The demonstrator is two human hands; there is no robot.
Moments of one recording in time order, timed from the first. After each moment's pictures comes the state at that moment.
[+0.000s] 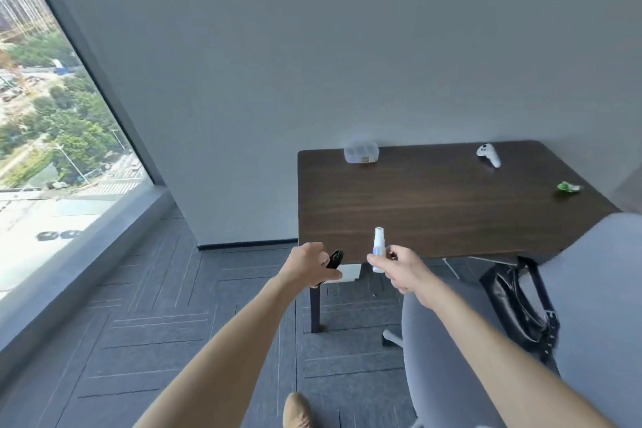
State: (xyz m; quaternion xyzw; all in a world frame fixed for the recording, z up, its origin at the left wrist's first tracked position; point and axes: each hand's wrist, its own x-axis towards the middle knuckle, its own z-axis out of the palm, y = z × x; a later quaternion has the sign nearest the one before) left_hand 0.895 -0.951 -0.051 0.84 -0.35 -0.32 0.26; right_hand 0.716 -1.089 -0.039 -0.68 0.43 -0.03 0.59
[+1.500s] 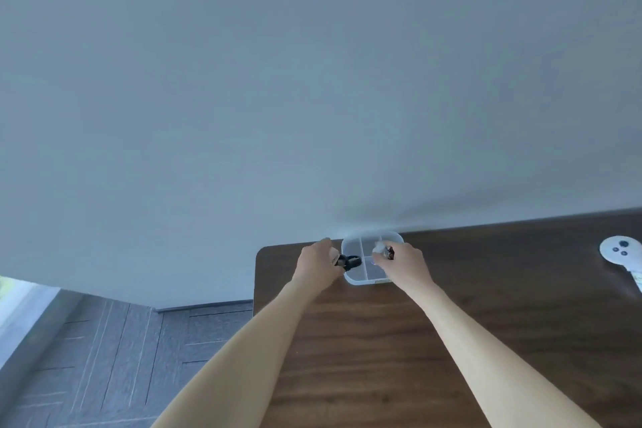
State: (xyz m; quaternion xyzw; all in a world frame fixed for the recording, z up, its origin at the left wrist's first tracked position) left_hand 1.307 -1.513 -0.169 0.86 -0.29 -0.35 0.23; right_hand 1.161 -1.643 -0.181 -0.77 0.47 0.02 0.42
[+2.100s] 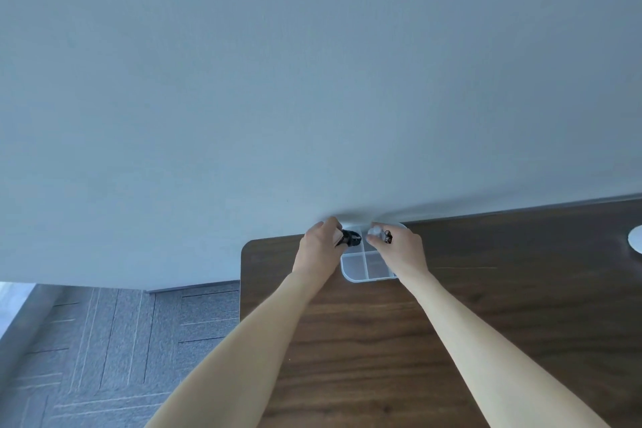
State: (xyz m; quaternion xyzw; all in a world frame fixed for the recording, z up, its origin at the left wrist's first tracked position) left_hand 1.327 -1.558 -0.225 0.87 -0.33 -0.28 0.25; right_hand 1.197 -1.672 -0.241 -0.76 0.49 -0.02 0.42
